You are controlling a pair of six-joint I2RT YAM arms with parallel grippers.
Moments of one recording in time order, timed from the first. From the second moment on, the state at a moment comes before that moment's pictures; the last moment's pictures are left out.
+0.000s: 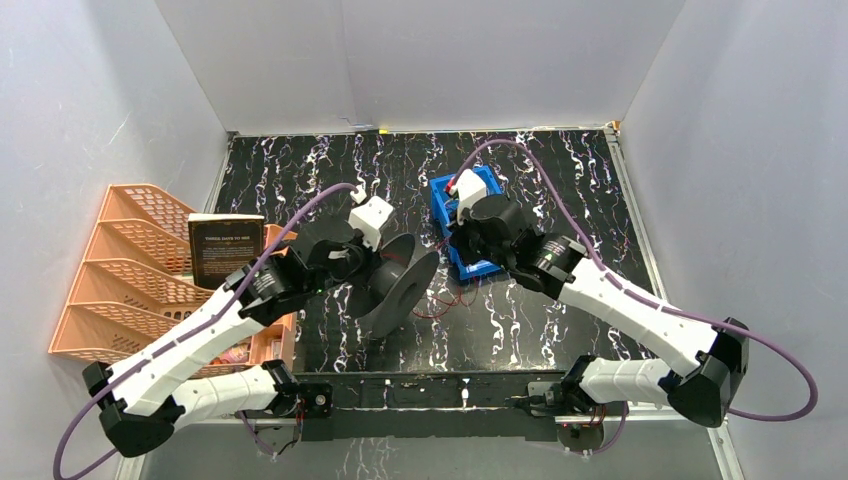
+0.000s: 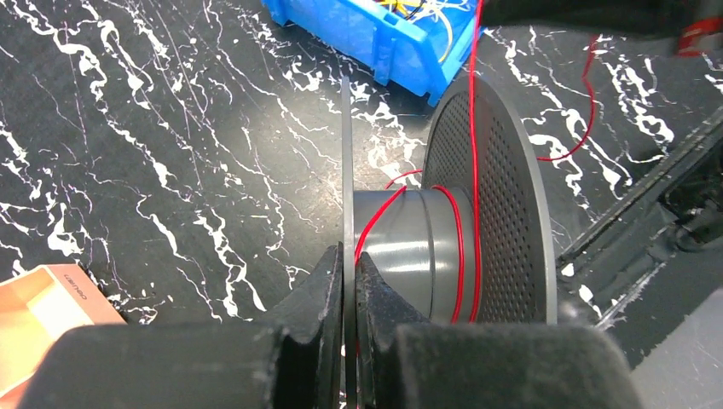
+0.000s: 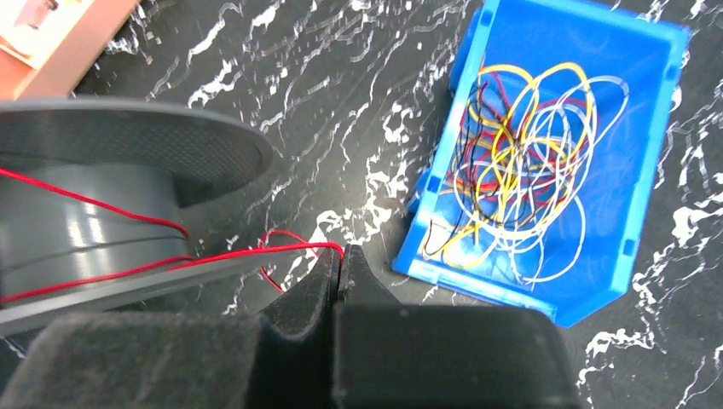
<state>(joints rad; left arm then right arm) -0.91 0.99 1.11 -0.71 -0.18 -0.11 0.93 1.19 1.15 -0.50 0.22 0.15</state>
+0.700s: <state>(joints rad) -0.91 0.91 1.24 -0.87 -0.09 -0.14 0.82 1.08 0.67 -0.19 -0.08 0.35</state>
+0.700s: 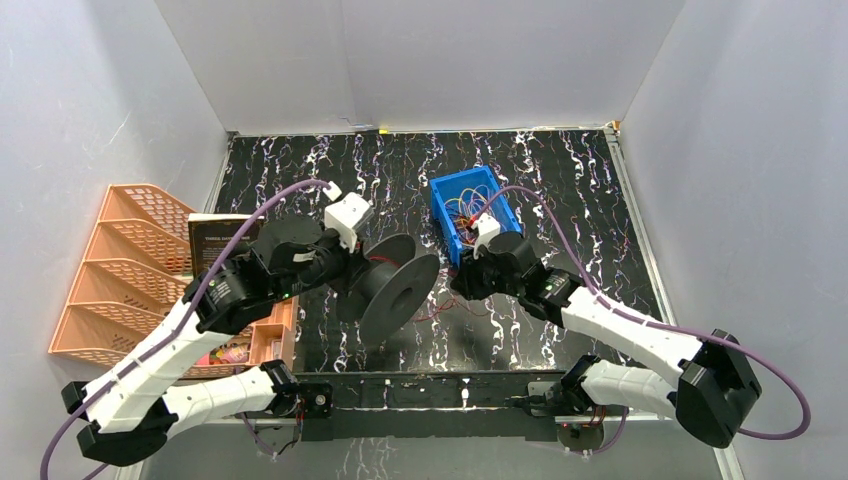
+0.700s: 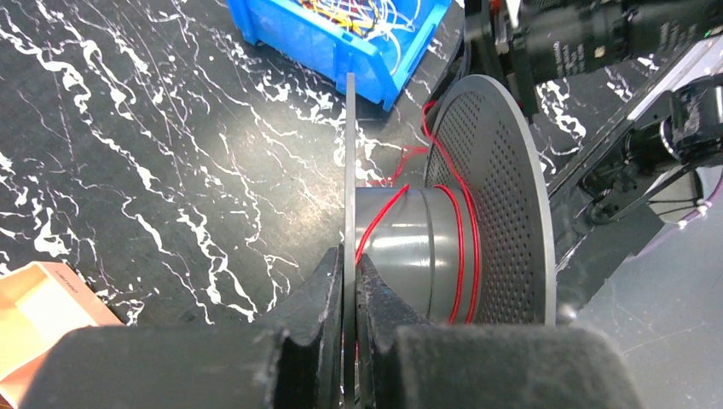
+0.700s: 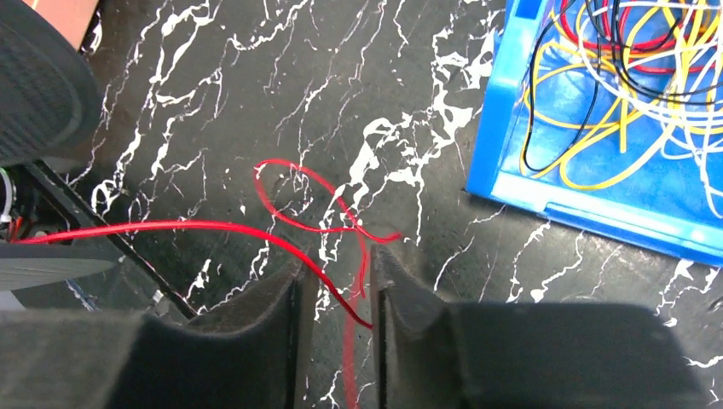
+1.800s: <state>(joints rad) -0.91 0.92 1.39 -0.83 -0.42 -0.24 0.82 1.16 0.62 0.01 -0.19 0.47</state>
